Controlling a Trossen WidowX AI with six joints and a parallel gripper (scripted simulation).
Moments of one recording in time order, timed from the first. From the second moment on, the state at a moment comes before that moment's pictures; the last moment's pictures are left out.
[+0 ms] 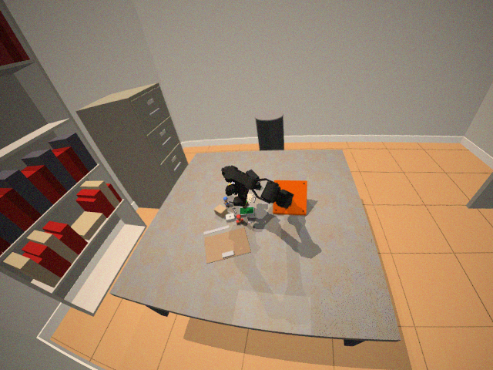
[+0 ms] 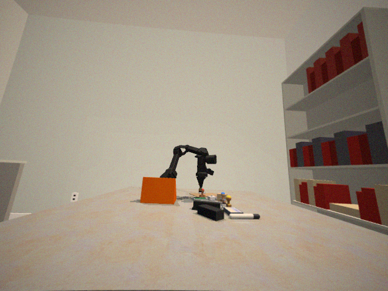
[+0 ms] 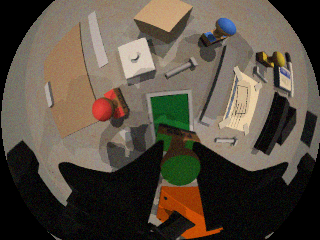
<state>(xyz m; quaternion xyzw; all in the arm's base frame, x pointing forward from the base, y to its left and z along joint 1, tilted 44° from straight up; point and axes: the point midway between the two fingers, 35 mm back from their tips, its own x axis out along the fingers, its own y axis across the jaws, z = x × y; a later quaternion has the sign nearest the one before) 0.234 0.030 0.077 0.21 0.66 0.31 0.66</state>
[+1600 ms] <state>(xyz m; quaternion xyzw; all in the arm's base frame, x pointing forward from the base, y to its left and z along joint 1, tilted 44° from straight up) 0.232 0.053 0.055 0.21 0.66 0.31 0.66</state>
